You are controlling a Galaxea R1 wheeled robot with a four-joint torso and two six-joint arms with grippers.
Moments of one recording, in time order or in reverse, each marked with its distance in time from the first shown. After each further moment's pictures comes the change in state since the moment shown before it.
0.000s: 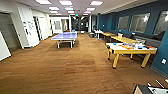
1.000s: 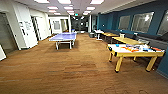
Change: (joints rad) left arm 0.002 0.001 0.000 0.000 -0.001 0.000; right arm -0.003 0.000 -0.001 0.002 0.000 0.001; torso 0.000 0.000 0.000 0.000
